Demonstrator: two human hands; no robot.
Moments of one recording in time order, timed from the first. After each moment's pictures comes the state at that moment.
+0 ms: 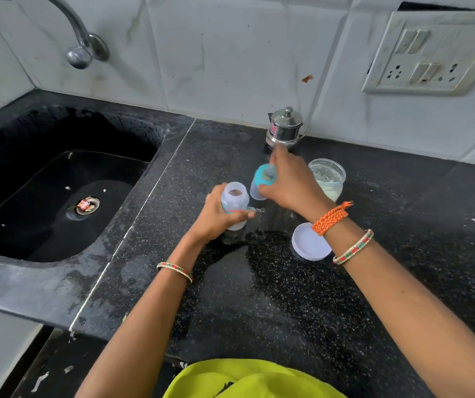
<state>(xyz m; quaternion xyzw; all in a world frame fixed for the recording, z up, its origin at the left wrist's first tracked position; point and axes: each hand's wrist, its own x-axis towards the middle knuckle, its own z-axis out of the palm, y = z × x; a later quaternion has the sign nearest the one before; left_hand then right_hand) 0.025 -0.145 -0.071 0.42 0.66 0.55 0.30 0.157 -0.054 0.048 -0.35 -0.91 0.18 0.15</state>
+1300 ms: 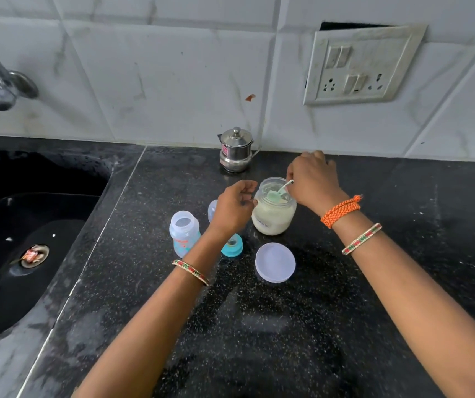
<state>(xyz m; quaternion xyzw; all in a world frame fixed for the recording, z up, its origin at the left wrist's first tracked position) 0.097 -0.048 -0.002 0.47 0.69 0.46 0.30 0.224 0.037 0.059 -0.50 -0.87 -0.02 0.06</state>
